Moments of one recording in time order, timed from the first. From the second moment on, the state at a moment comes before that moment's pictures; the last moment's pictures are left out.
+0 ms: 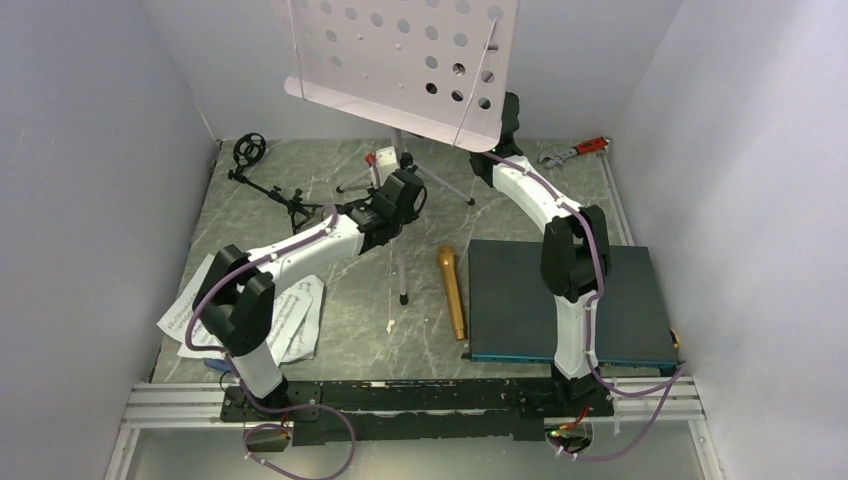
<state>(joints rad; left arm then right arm) -0.73 1.70 1.31 -0.26 -0.55 -0.74 0.41 2.06 1.81 0.84 -0.97 0.81</state>
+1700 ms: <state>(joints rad) -0.75 1.92 1.64 -0.61 -0.77 -1.04 0.26 1.39 0.86 0.25 -0.59 0.45</state>
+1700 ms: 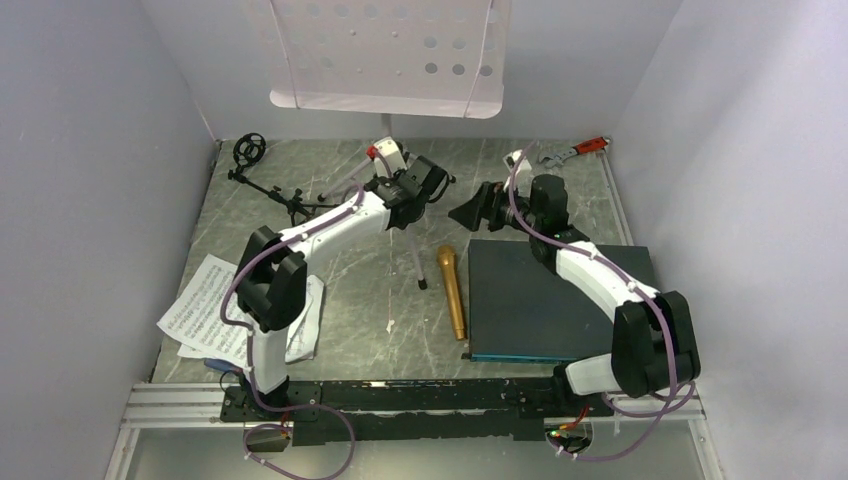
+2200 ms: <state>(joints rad) -0.73 1.97 1.69 -0.52 -0.69 -0.97 0.38 1.46 0.64 0.42 -0.64 0.44</state>
